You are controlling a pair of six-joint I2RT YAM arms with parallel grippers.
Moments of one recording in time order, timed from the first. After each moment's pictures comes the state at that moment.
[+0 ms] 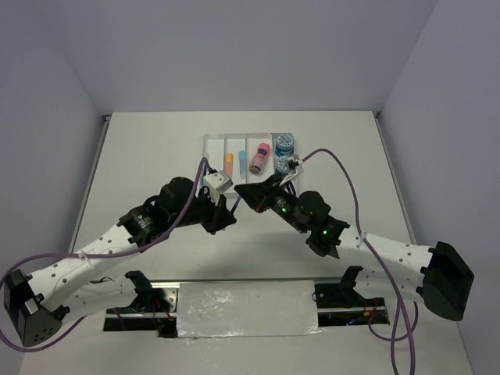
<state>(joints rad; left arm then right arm) -0.80 0.97 0.85 -0.36 0.24 -0.22 0.95 1.09 0.55 0.63 0.12 0.77</state>
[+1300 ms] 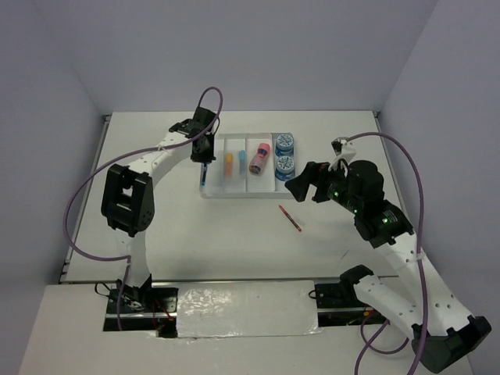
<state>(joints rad) -0.37 1.97 1.66 -0.68 -0.17 -0.32 0.41 0.79 0.90 -0.44 -0.18 0.42</state>
